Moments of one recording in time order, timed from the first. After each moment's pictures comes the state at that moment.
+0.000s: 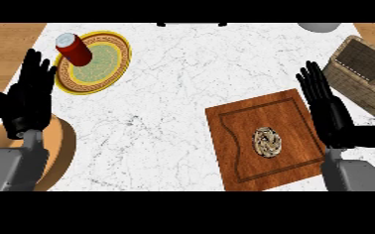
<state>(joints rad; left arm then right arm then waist) -0.23 0.39 0.00 -1.49 0.38 0.45 0.14 -0.15 -0.23 -0.05 -1.43 -0.19 0.07 -0.19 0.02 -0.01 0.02</state>
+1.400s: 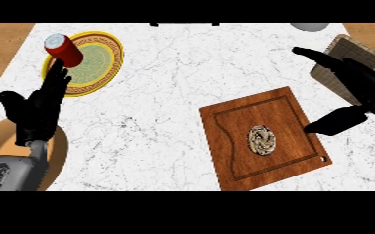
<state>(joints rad) -0.18 0.46 -0.11 -1.45 0.25 0.29 0.12 -0.37 -0.65 0.13 -1.60 0.21 0.34 0.18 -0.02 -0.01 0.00</state>
